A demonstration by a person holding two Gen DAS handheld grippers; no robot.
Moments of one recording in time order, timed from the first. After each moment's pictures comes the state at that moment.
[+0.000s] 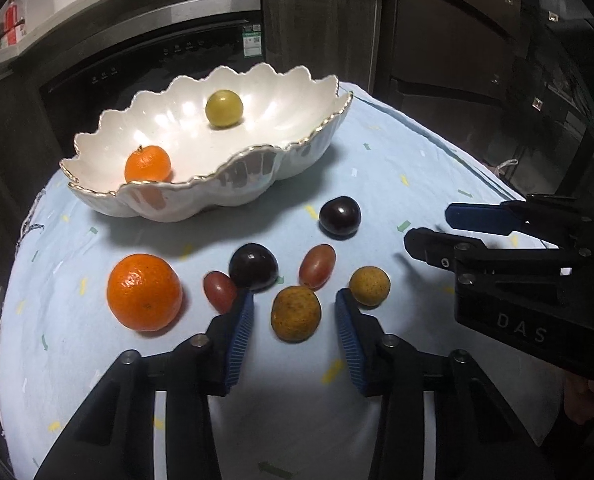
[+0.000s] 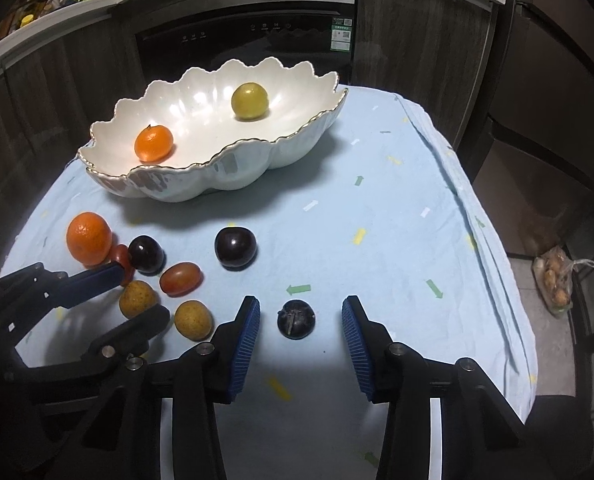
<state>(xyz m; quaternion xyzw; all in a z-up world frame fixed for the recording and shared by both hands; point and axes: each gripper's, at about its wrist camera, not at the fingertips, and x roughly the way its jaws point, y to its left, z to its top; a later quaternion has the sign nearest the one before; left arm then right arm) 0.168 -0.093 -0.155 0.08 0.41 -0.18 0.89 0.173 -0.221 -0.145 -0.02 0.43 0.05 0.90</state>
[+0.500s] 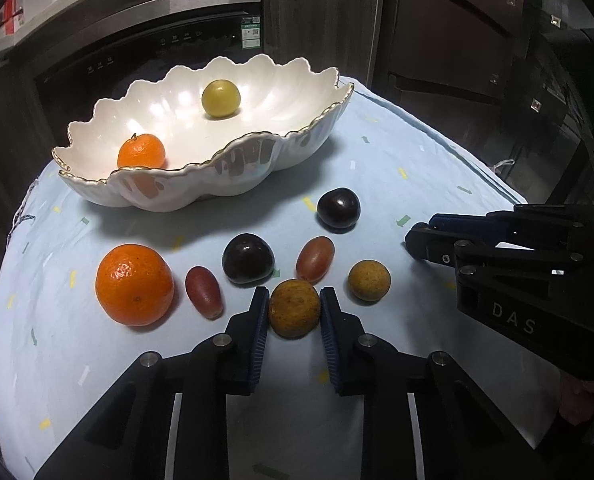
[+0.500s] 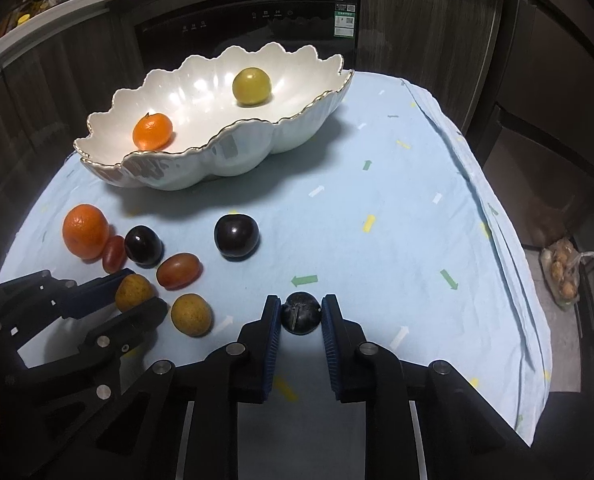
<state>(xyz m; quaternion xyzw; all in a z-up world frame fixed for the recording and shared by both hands) 0.171 -0.090 -0.160 0.07 0.42 -0.18 0.89 0.178 -0.220 -0.154 -0.01 0.45 0.06 0.89</state>
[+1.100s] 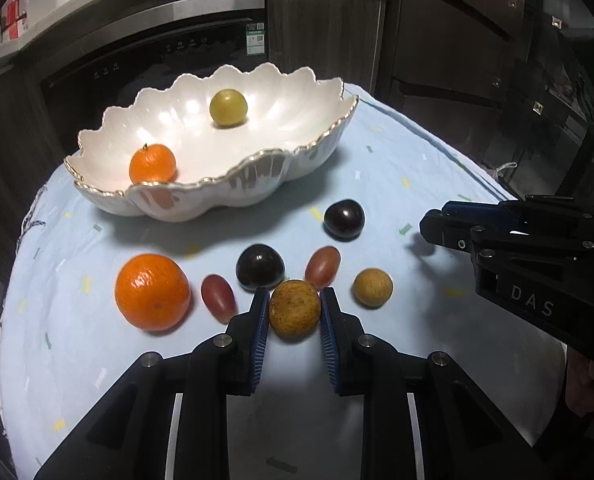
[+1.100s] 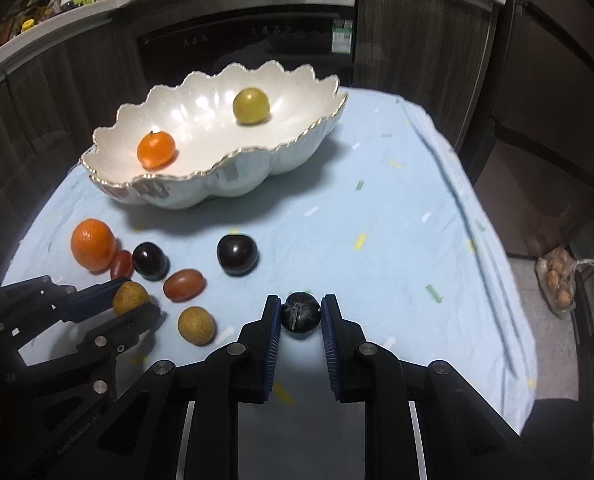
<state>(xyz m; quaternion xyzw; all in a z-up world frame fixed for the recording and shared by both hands) 0.170 -0.088 -0.148 0.07 0.41 -0.17 0.89 0.173 -0.223 -0.139 -0.02 0.43 0.05 0.90</state>
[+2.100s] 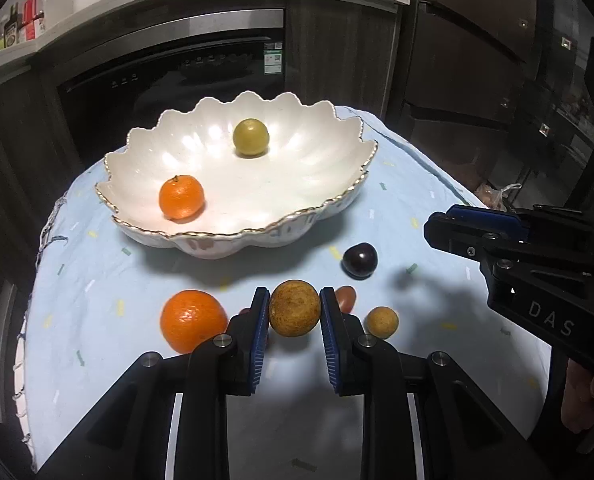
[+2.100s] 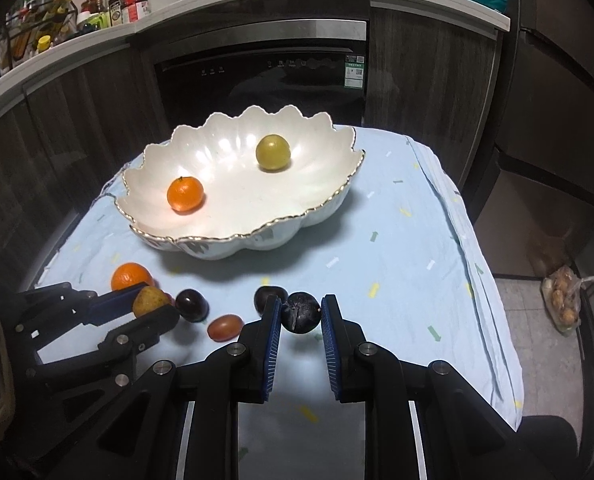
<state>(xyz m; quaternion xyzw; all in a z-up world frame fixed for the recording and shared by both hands) 0.180 -0.072 -0.114 0.05 0.40 -0.16 0.90 0.173 -0.211 -0.098 -0.01 0.39 0.07 0.92</state>
